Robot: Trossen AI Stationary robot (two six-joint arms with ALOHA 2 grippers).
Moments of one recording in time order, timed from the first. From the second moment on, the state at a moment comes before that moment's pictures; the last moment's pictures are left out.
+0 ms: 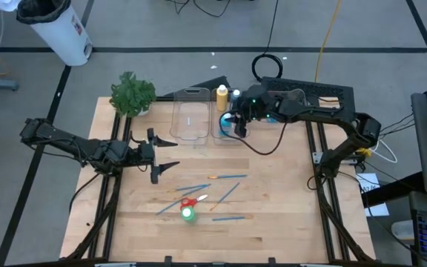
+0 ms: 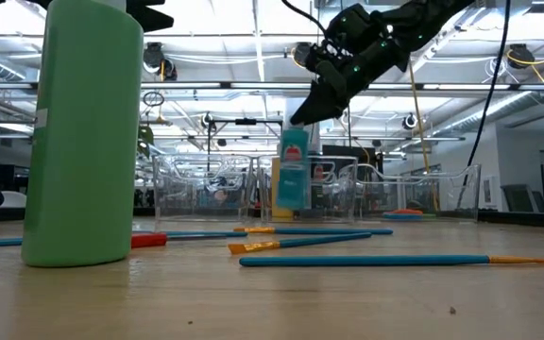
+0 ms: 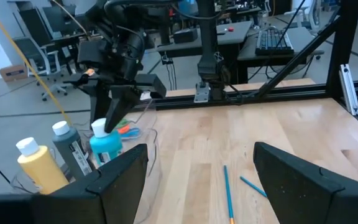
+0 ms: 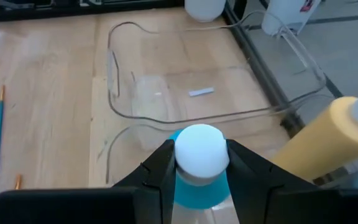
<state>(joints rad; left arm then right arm) -0.28 0.78 0.53 0.14 -0.42 0.09 -0.47 1.55 1.10 -0.11 -0.21 -0.17</state>
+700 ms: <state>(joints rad) -0.28 0.78 0.53 0.13 -0.42 0.07 -0.49 1.44 1.03 -0.30 -0.08 -0.15</state>
